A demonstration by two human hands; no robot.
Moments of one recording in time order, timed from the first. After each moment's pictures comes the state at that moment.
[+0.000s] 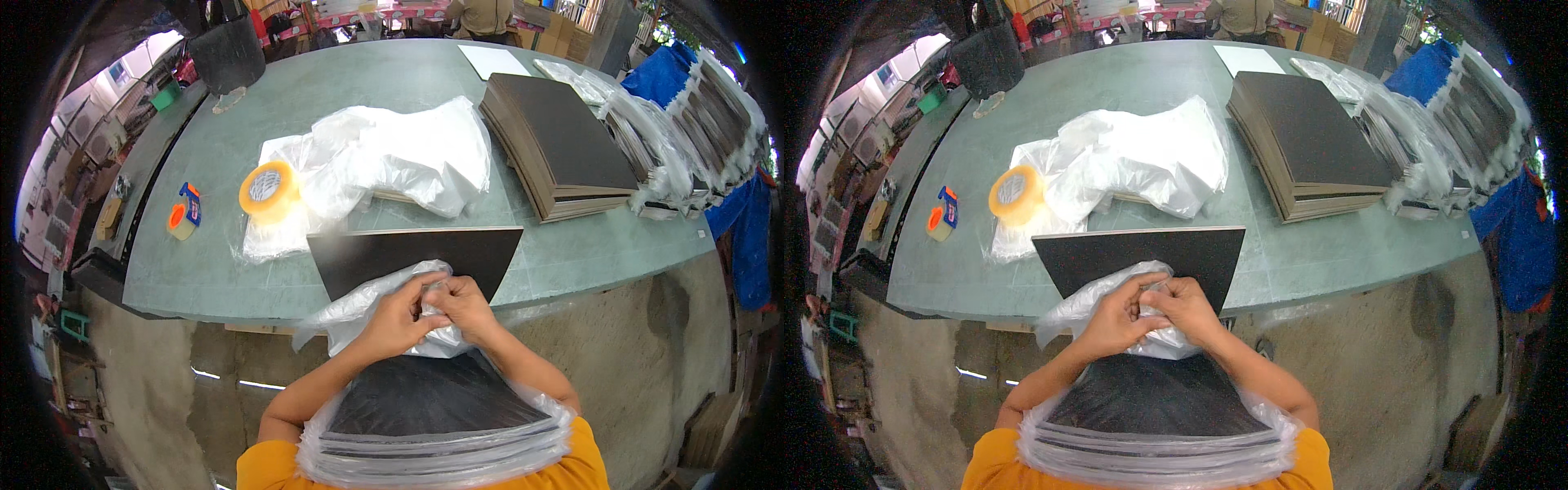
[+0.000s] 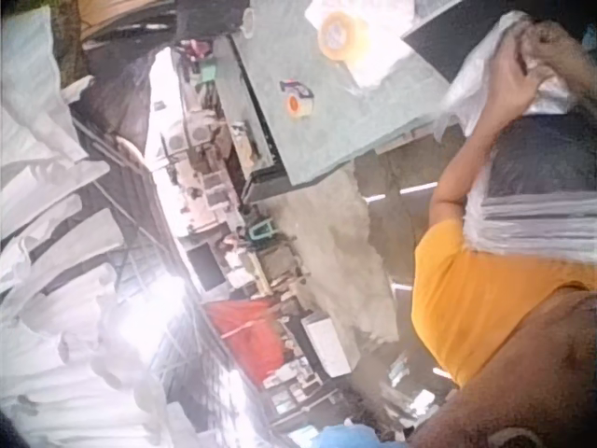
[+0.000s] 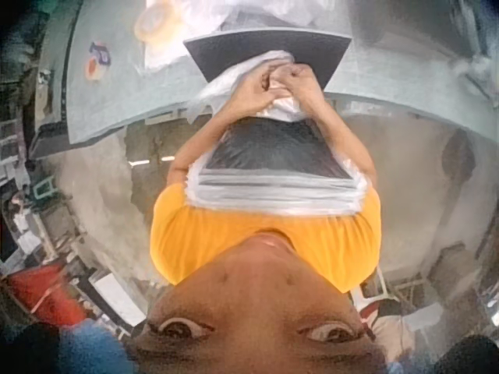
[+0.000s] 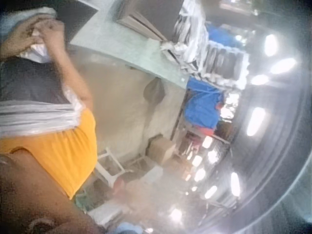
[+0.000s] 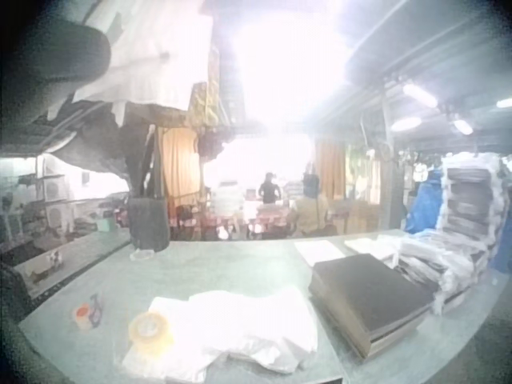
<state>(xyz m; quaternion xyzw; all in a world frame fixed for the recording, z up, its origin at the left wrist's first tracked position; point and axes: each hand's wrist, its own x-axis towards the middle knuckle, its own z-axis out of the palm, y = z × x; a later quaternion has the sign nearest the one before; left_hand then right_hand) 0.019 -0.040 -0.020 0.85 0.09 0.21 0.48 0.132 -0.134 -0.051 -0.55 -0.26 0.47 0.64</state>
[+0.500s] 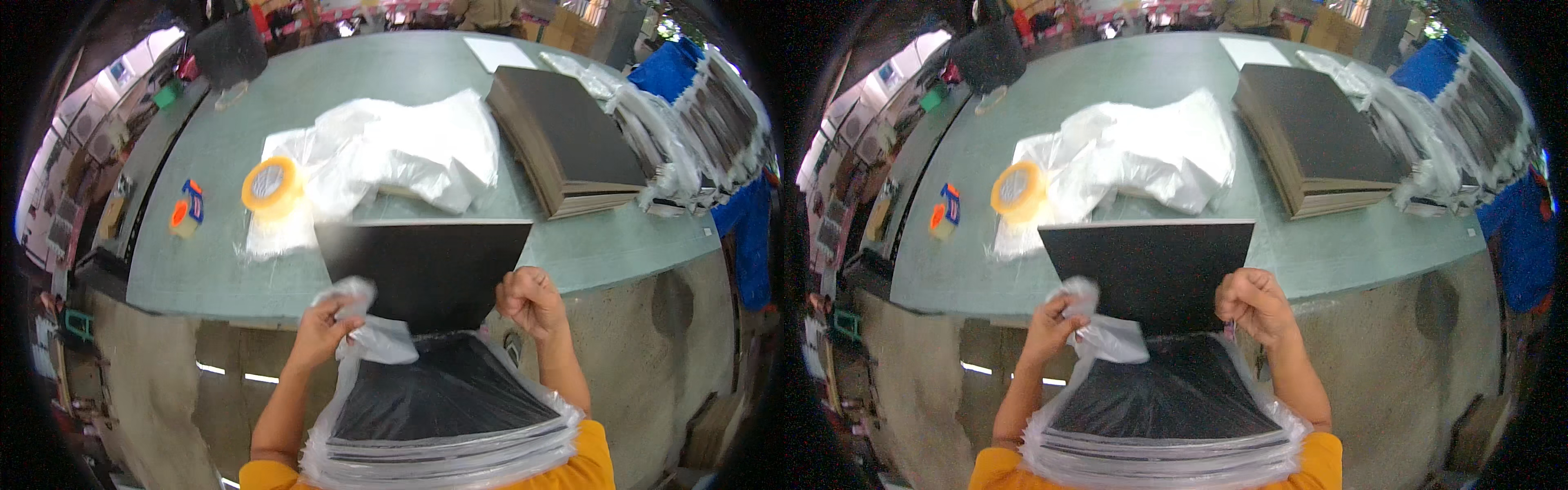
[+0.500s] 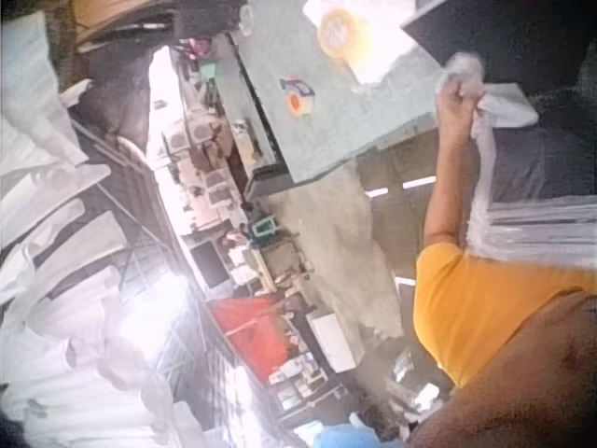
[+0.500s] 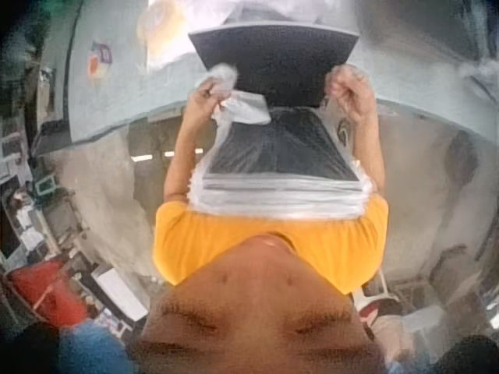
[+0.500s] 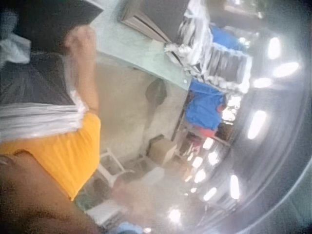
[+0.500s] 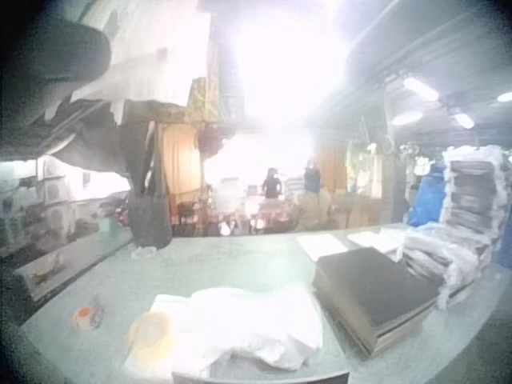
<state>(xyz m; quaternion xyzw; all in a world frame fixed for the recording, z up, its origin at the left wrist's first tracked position) -0.070 0.004 -0.042 0.69 0.29 0.14 0.65 0.179 -0.182 -0.032 -0.26 -0.30 0.55 0.74</state>
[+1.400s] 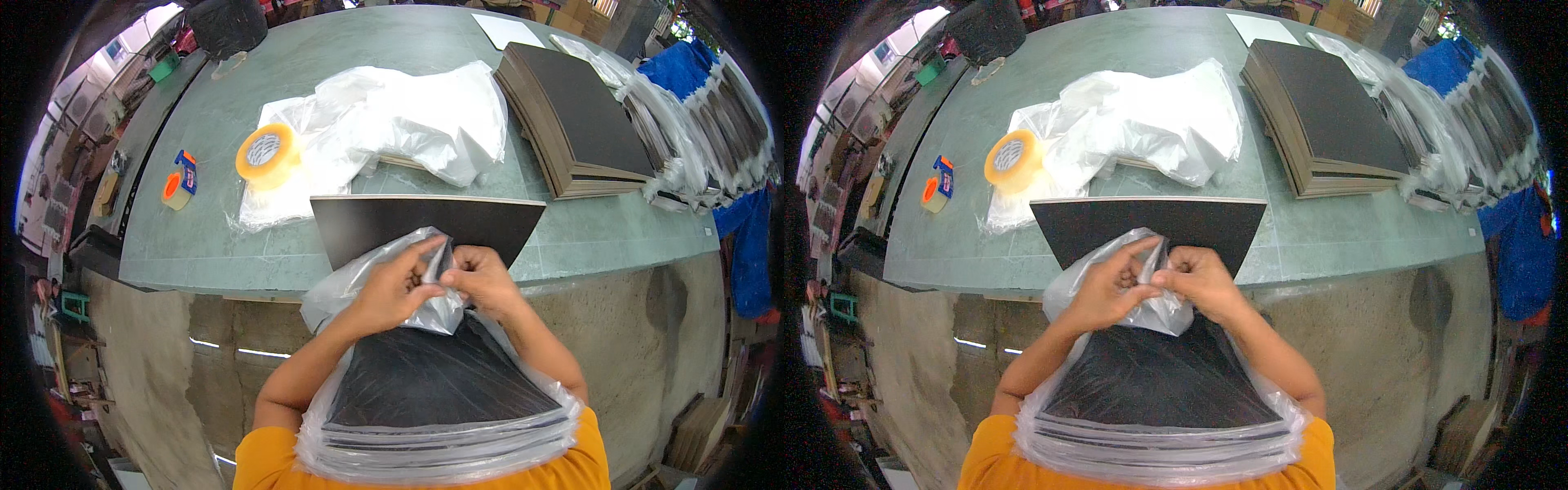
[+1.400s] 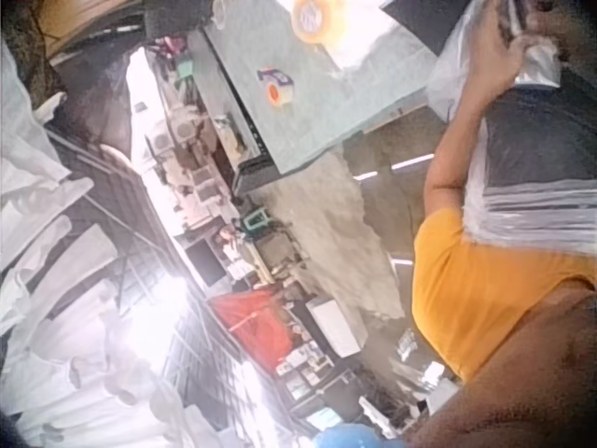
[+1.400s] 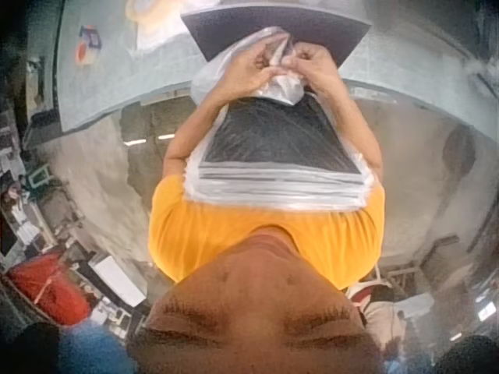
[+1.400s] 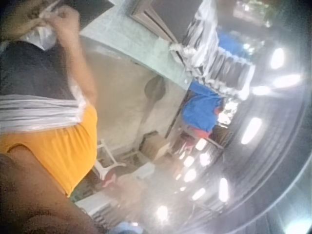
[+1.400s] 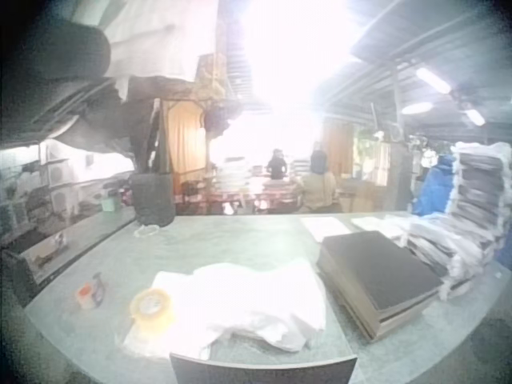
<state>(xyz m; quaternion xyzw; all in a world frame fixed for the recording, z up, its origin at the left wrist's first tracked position) 0.008 -0.027 -0.021 0.78 0.12 0.12 0.60 0.144 -0.141 -0.028 -0.56 -0.29 0.51 0.60</state>
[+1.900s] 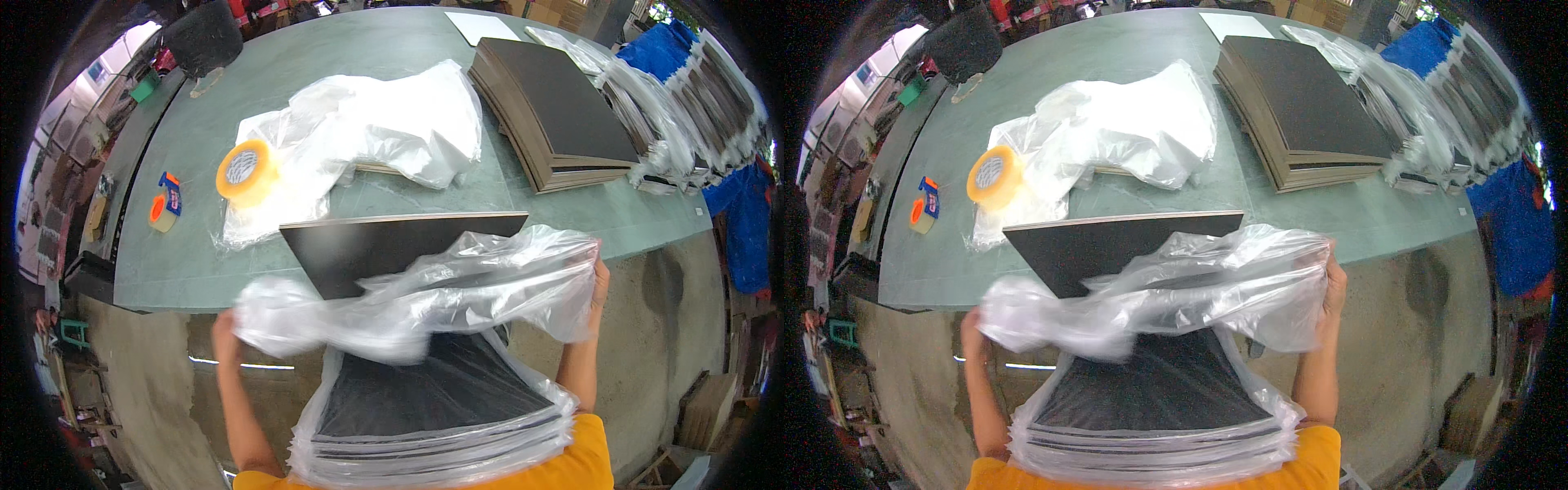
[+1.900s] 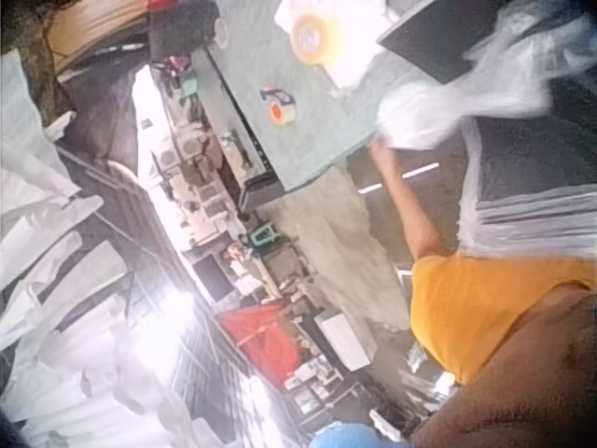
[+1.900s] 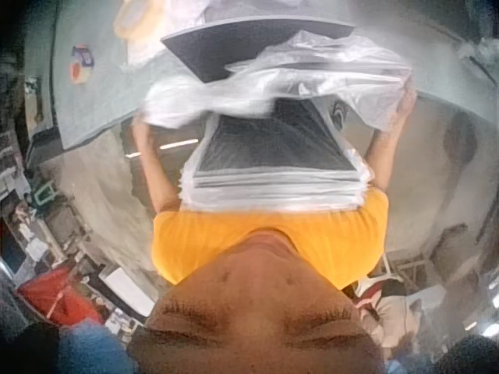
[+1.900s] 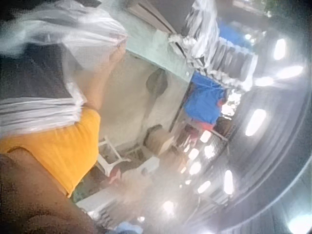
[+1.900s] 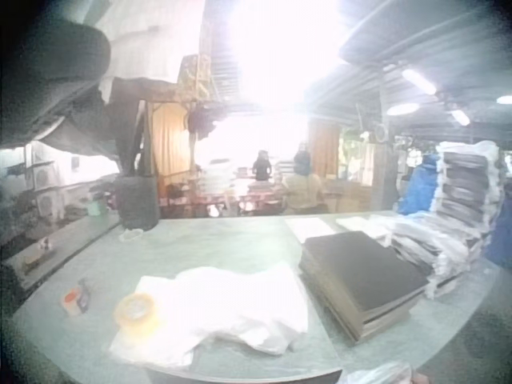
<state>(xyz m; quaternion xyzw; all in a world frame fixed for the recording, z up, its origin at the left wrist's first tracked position) -0.236 0.102 -0.147 0.58 0.53 0.33 0.52 0.216 -0.245 -0.011 -0.35 0.08 0.31 0.88</state>
